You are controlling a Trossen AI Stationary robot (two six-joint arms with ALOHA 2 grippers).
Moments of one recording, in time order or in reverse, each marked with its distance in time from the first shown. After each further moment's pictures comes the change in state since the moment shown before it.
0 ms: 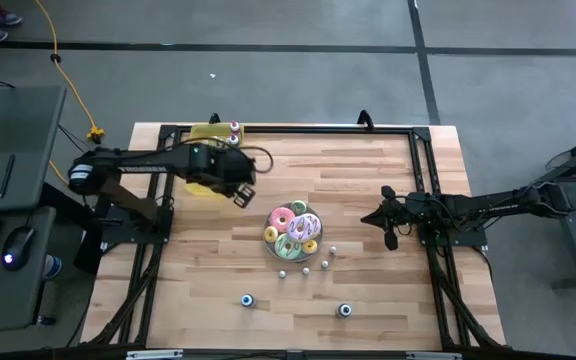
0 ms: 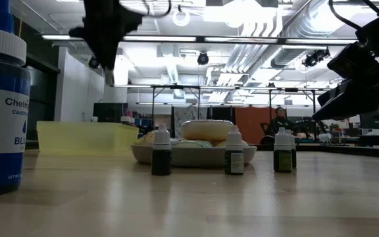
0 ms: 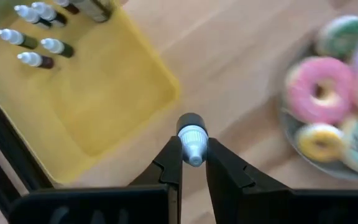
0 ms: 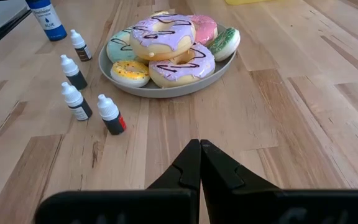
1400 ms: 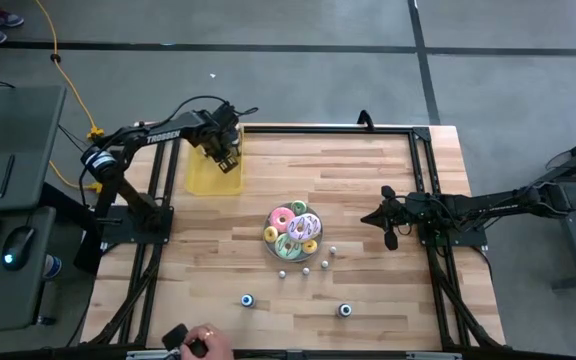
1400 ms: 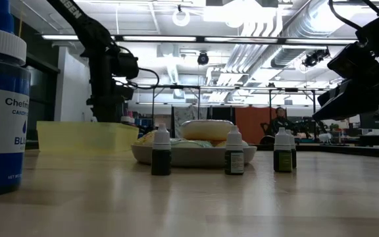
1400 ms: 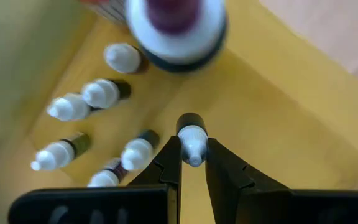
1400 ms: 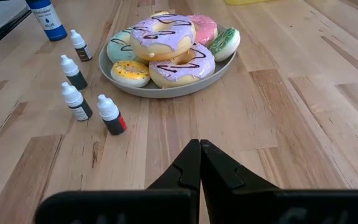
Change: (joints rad) left arm 0.702 0.152 -0.326 0.542 0.213 0.989; right arm 0.000 0.000 0.000 0.000 0.000 0.000
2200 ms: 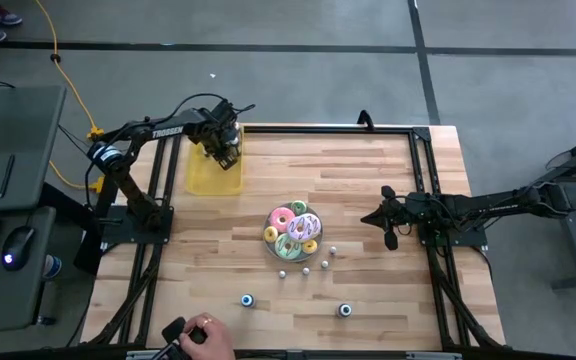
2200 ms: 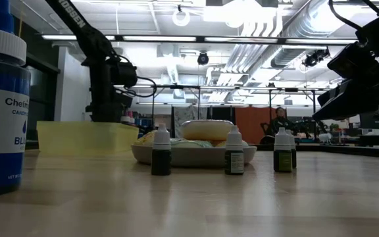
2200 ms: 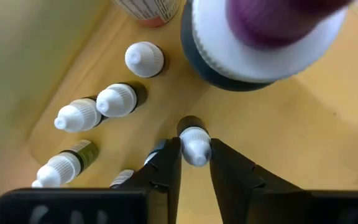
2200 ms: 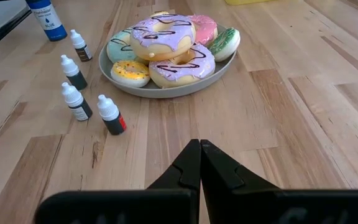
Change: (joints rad) left arm 0.059 0.072 0.003 0.045 0.017 0.030; right arm 0.000 0.000 0.000 0.000 0.000 0.000
